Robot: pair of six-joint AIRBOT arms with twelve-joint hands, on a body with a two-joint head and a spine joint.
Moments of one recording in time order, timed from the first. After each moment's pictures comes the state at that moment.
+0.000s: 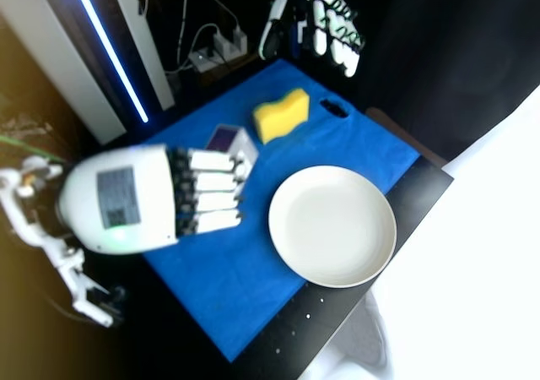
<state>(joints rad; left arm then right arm) 1.13 -0.83 0.92 -0.16 -1.31 0.81 -0.63 -1.17 1.64 -0.57 1.01 -0.01</state>
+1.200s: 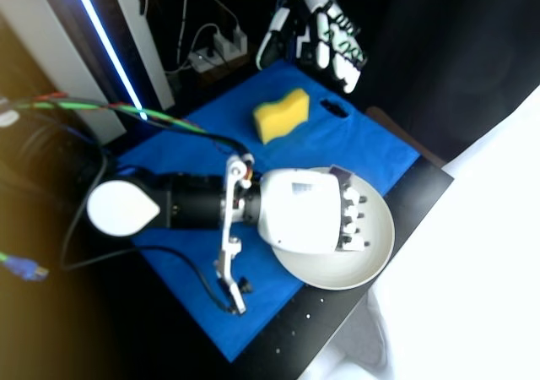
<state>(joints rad) 1.05 -0.93 1.02 -0.12 -1.26 0.74 -0.46 -1.63 1.99 -0.77 0.50 0.04</state>
